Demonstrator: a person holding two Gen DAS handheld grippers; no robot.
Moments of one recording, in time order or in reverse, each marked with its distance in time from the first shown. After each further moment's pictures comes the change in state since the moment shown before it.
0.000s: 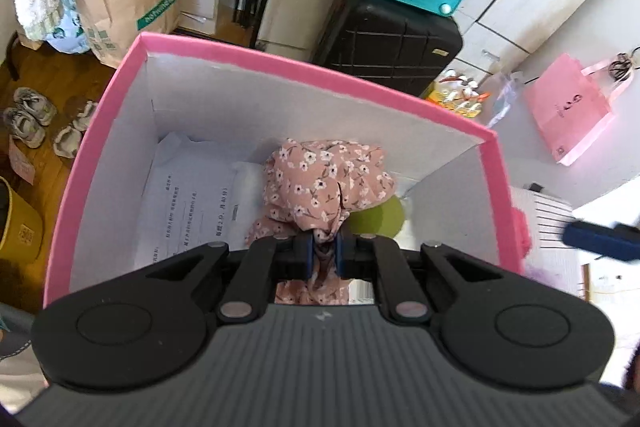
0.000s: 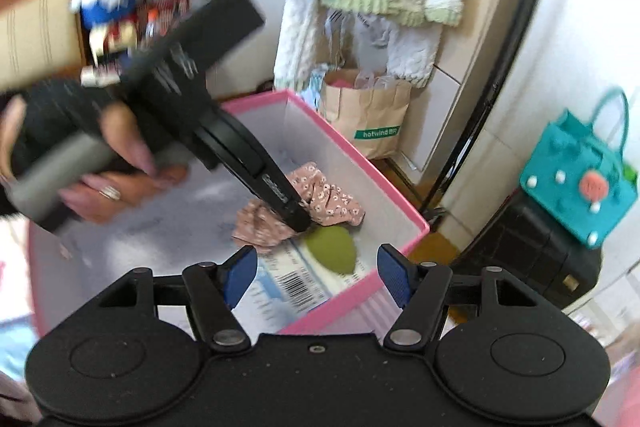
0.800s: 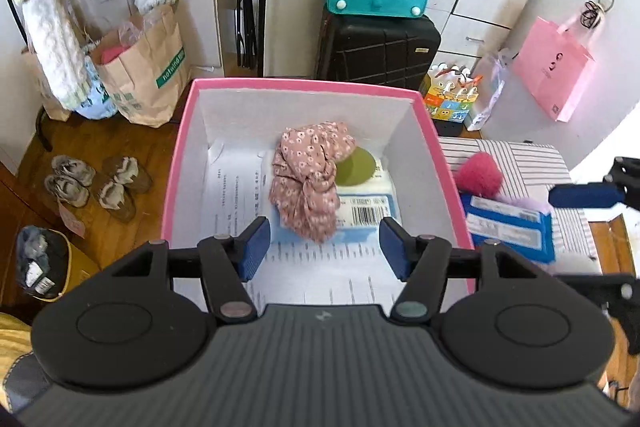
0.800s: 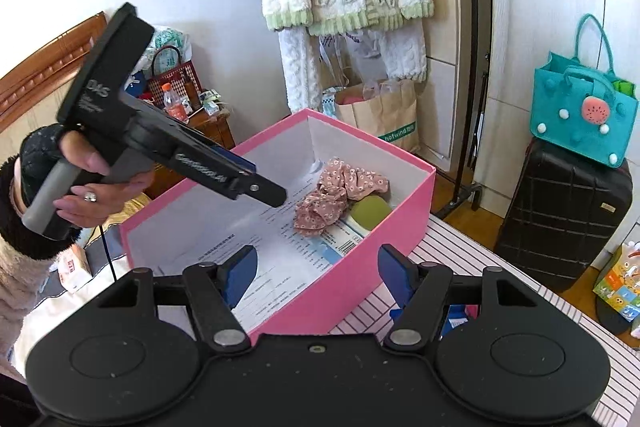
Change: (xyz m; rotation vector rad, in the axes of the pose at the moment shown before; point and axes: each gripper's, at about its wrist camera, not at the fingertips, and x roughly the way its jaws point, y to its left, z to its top) left arm -0.108 -0.036 -0.045 0.213 -0.082 0.088; right arm -0.061 -0.004 -0.050 0.272 -0.104 0.132
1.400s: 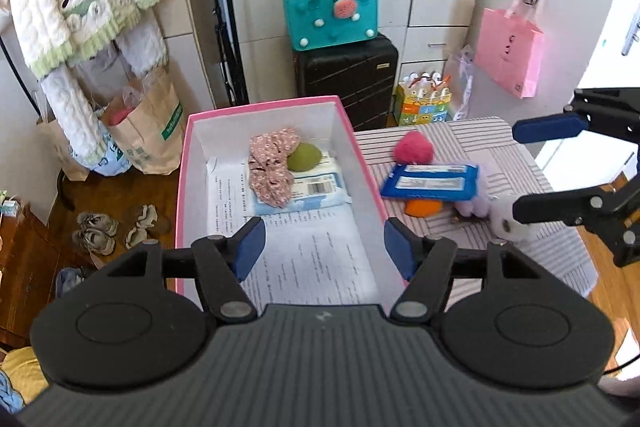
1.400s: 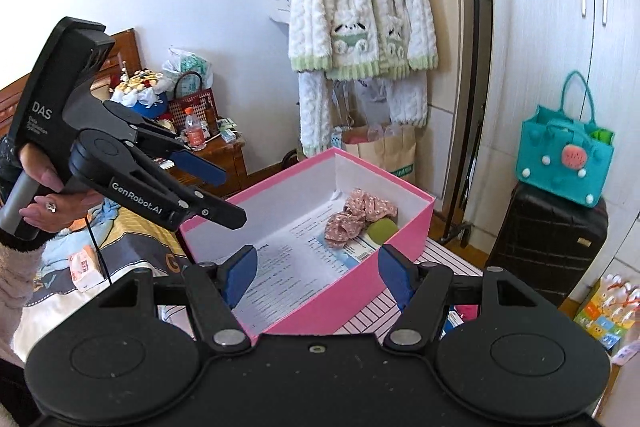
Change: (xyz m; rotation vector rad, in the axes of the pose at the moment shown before) left arm -0.113 -0.067 -0.058 0.184 -0.115 0.035; right arm -0.088 0.047 -0.021 -0.079 -0.118 -0.028
